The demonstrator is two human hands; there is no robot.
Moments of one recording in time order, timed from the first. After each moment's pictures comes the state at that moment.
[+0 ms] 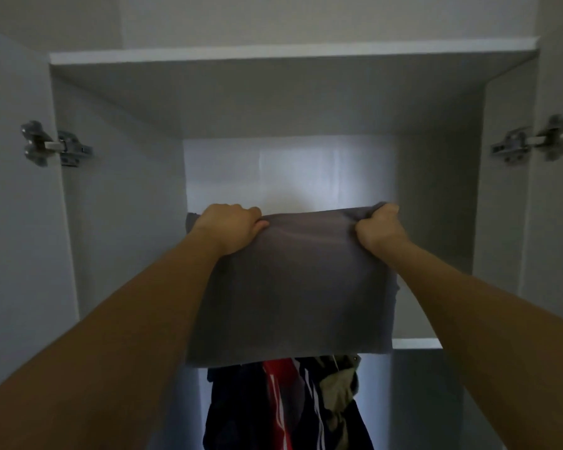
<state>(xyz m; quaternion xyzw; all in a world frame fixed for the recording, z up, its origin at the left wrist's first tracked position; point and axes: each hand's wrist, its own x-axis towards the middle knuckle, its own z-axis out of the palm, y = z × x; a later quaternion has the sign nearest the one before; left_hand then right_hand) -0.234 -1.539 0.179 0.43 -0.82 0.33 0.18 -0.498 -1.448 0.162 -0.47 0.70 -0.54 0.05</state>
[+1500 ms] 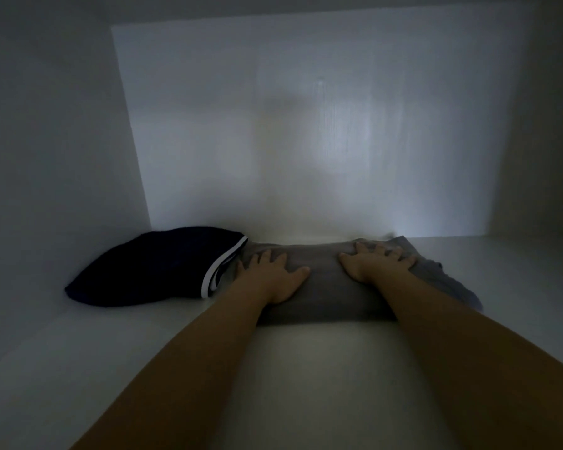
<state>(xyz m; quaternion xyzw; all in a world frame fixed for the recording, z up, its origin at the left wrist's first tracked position) -0.348 -1.859 0.000 0.57 -0.82 -0.05 0.06 -0.553 -1.820 0.014 -0.49 0.86 -0.07 0.07</state>
